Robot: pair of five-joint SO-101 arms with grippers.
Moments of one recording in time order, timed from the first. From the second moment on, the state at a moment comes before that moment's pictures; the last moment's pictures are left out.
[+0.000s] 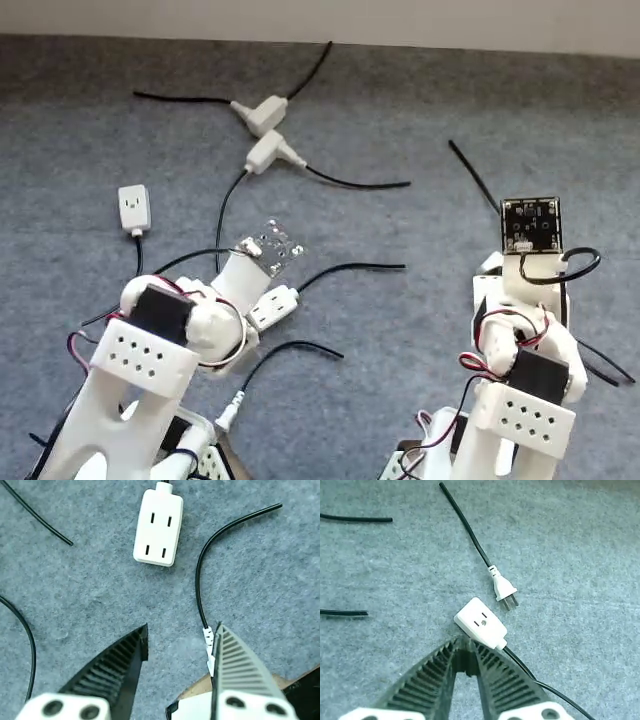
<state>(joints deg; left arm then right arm) 15.4 -52.1 48.9 89.0 -20.4 16.9 -69.1 60.3 57.1 24.9</state>
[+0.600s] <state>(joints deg) 15.4 -52.8 44.2 97.6 -17.8 16.9 -69.1 63.8 56.2 24.9</state>
